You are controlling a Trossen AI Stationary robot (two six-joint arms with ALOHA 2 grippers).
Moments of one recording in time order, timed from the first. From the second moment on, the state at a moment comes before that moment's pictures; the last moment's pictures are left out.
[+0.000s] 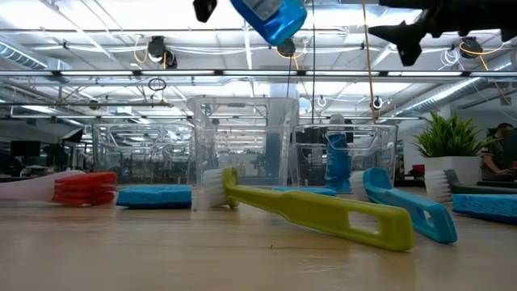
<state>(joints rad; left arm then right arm) 0.02 1.30 1.15 -0.12 0.12 -0.22 -0.22 0.49 0.43 0.07 -0.19 0.38</state>
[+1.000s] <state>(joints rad) 0.05 1.56 1.46 -0.23 0.10 -0.14 -0.09 0.86 0.69 0.12 -0.13 -0.05</state>
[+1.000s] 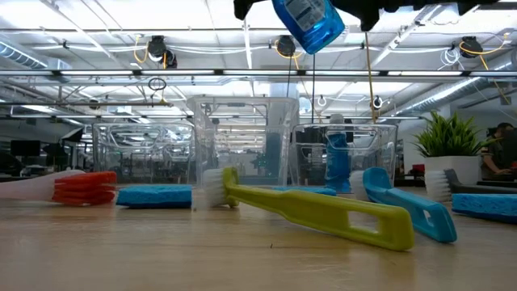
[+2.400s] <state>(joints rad) 0.03 1.60 1.46 -0.24 0.10 -0.13 -0.02 1.10 0.84 0.08 -0.06 0.09</state>
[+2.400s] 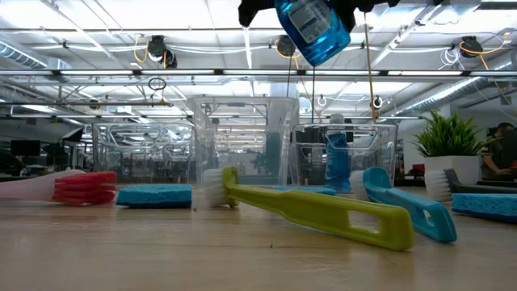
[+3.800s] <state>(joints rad) 0.02 1.64 1.46 -0.21 0.13 -0.17 -0.02 1.11 0.84 0.05 -0.14 0.12</state>
